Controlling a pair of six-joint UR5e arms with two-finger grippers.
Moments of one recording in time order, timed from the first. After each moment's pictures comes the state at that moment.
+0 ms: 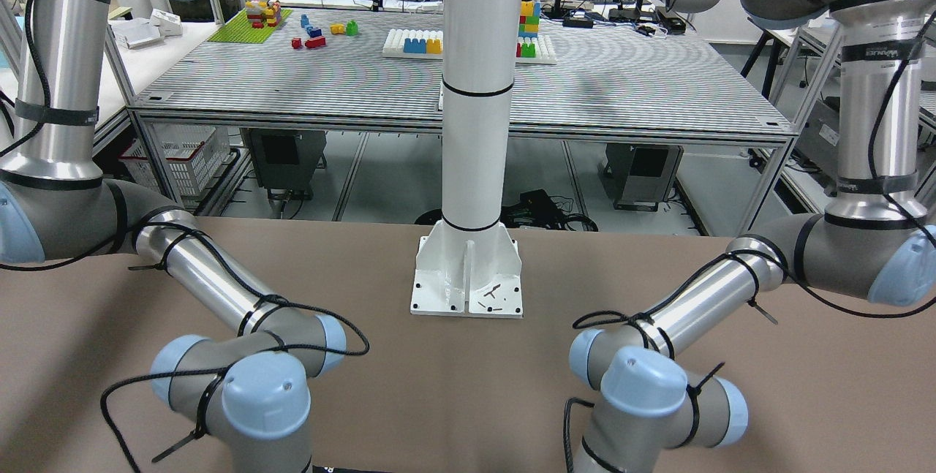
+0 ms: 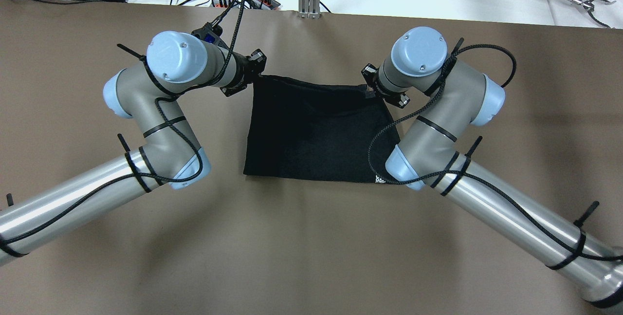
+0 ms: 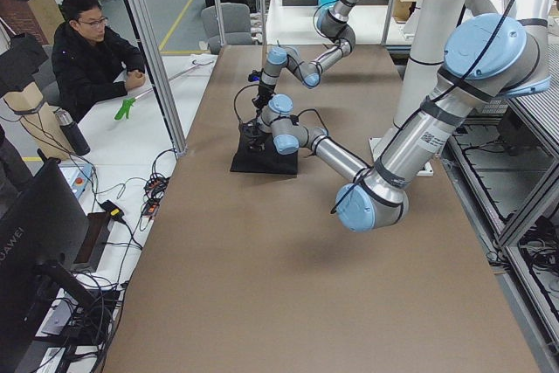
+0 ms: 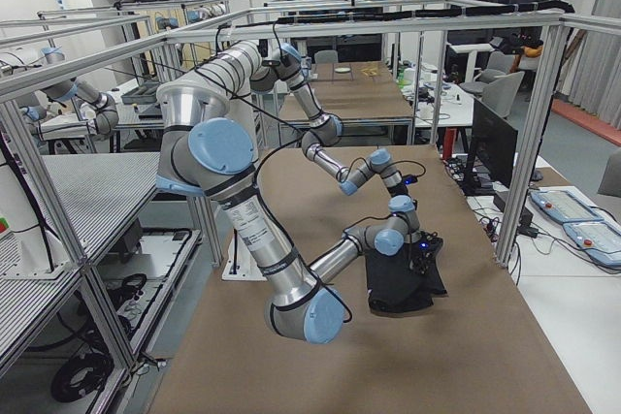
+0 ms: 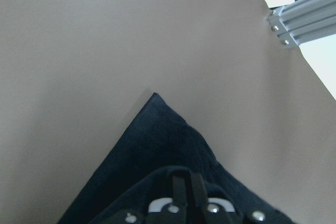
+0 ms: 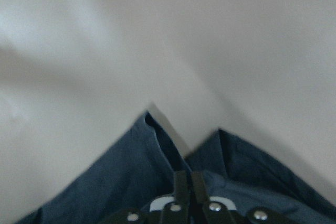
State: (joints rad) left arm -0.77 -2.34 -1.34 -2.19 -1.72 -1.86; right arm 0.81 -0.84 1.40 -1.30 1.79 1.74
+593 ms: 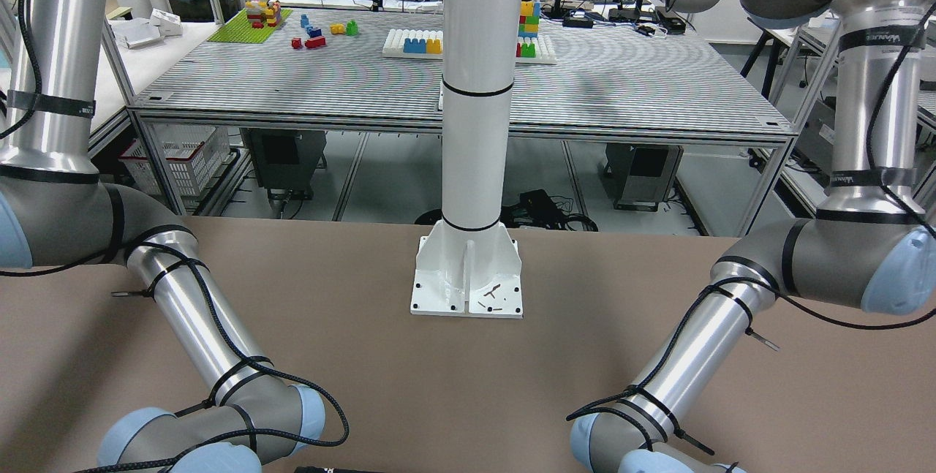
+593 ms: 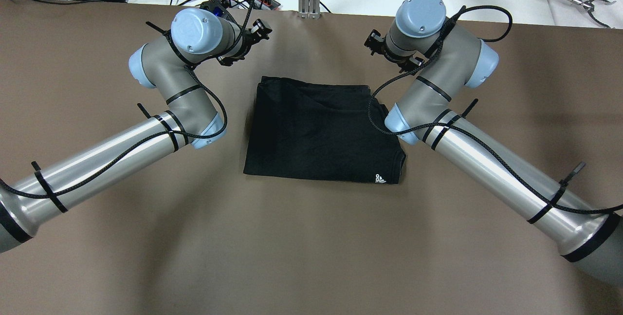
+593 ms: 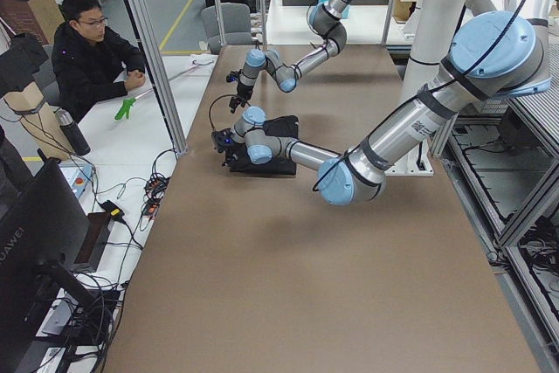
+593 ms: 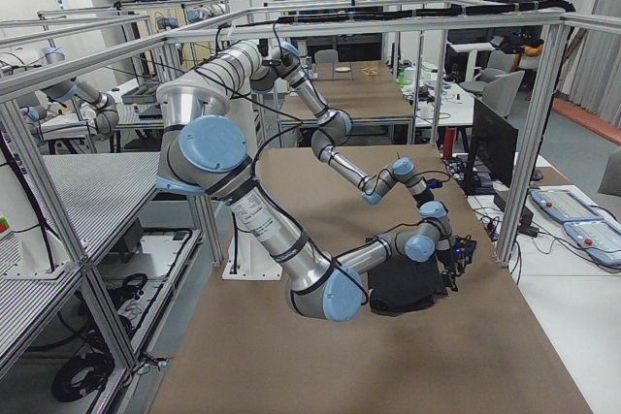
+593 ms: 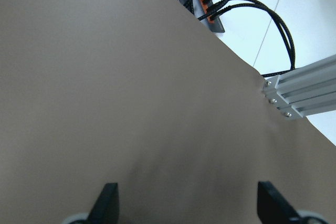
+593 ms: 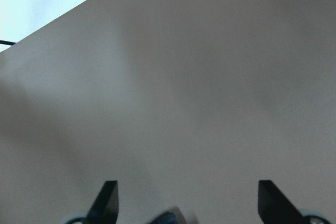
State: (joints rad) left arm -0.84 -2.52 -0.92 -2.40 -1.66 -1.73; right arm 0.90 -0.70 1.10 -1.16 1.79 1.50
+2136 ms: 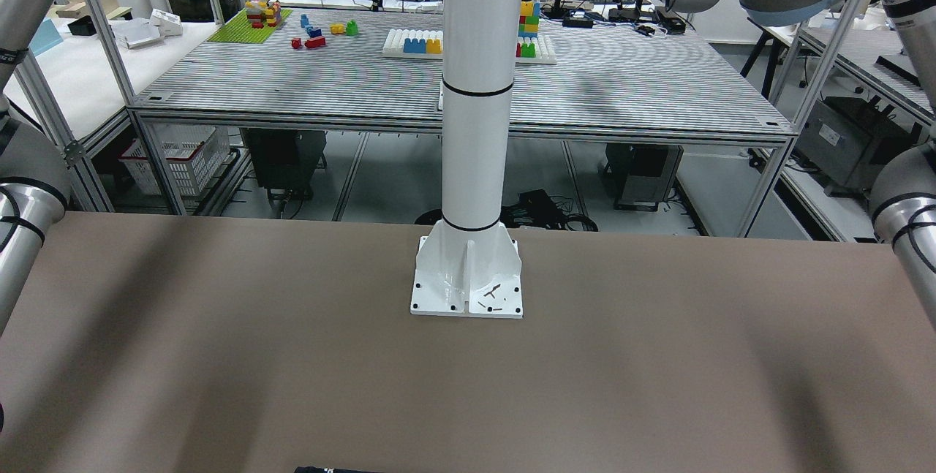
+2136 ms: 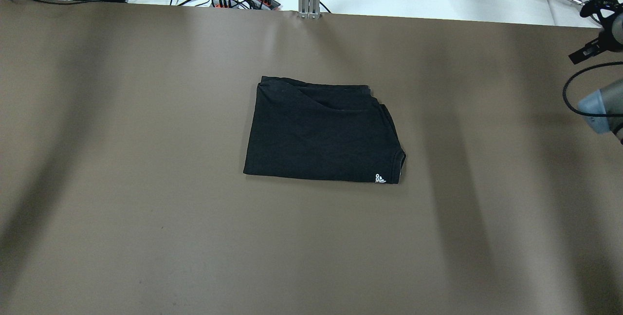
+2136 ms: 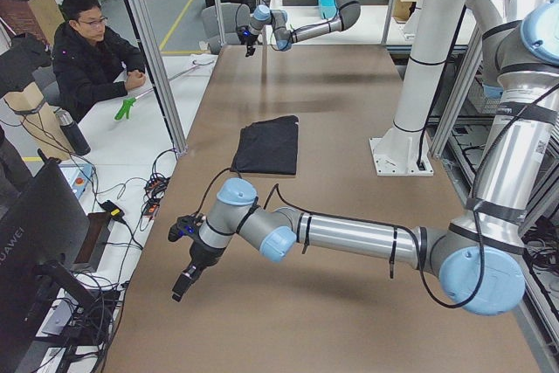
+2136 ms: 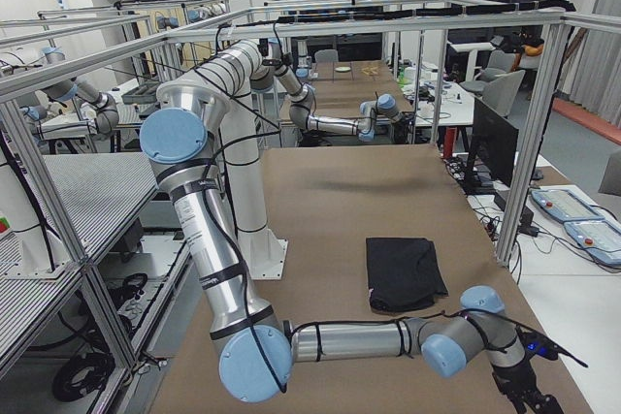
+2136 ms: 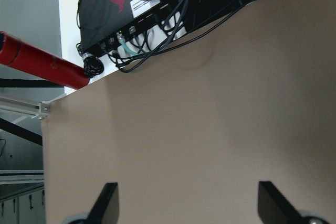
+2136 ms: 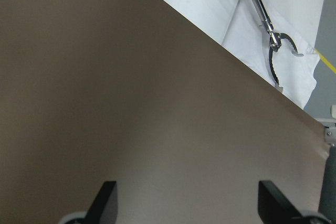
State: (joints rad) left arm -1.40 -1.88 -1.40 -2.06 -1.80 -0.14; right arm 1.33 -1.14 1.18 -1.02 1.78 0.04
